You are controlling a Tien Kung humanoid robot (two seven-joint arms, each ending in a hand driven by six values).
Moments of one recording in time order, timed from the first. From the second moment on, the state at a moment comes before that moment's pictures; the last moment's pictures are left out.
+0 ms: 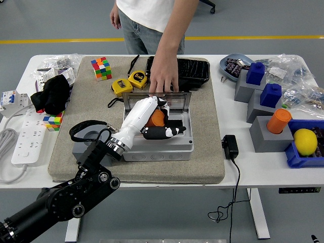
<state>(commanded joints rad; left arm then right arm) -0.45 0.05 -0.72 -1.12 1.71 0.48 -0.19 0.07 -0.21 0.69 0.26 -0.58 -0.26 0.04</state>
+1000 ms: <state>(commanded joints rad) -0.46 0.04 -0.74 -1.10 1.74 0.40 -0.18 0.07 -0.20 0.70 0.26 -0.58 -0.26 0.04</state>
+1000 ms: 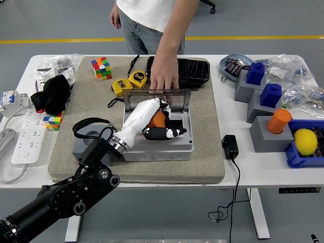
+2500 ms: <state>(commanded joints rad) -0.39 0.07 -1.16 -1.52 0.69 0.05 -0.09 0.06 -0.20 0.70 0.26 -0.58 -0.26 0.04</state>
